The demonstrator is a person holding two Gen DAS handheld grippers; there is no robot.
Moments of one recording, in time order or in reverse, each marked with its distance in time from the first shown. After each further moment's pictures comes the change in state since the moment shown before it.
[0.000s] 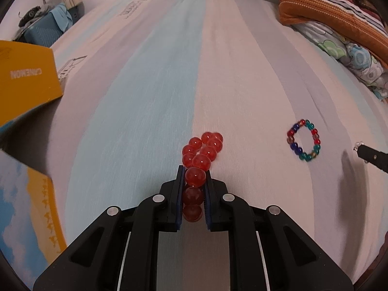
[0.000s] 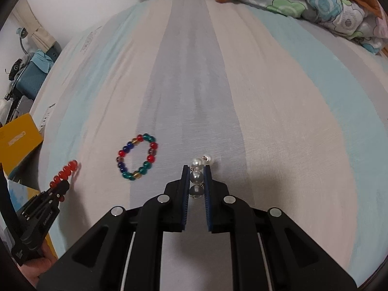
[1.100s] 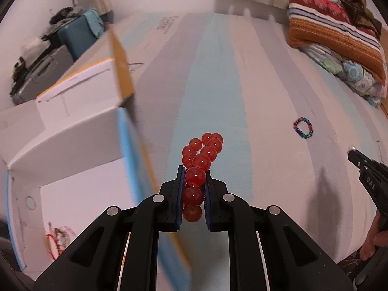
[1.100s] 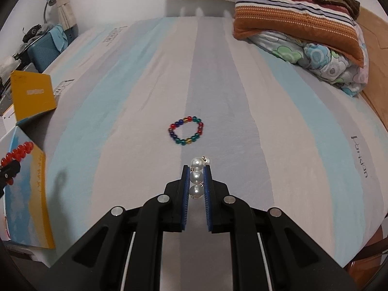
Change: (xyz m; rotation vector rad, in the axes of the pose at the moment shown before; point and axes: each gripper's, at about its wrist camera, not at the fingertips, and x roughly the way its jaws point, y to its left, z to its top) left arm -0.137 0.106 -0.051 -0.045 -0.083 0.059; right arm -0.081 0.099 -0.077 -0.181 -0.165 -0.154
